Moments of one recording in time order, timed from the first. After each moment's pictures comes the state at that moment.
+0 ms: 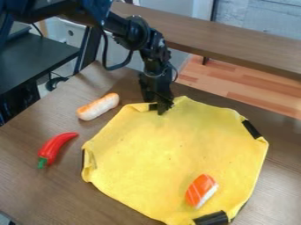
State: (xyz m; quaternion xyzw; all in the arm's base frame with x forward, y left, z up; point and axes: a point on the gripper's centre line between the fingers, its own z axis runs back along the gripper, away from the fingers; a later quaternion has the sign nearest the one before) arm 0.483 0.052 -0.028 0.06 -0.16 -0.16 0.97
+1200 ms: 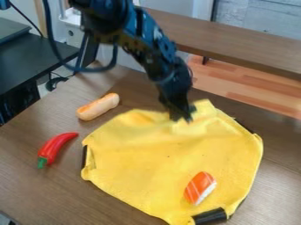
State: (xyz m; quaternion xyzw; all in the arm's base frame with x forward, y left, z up) arm 0.376 -0.046 0.048 -0.02 -0.25 -0.29 0.92
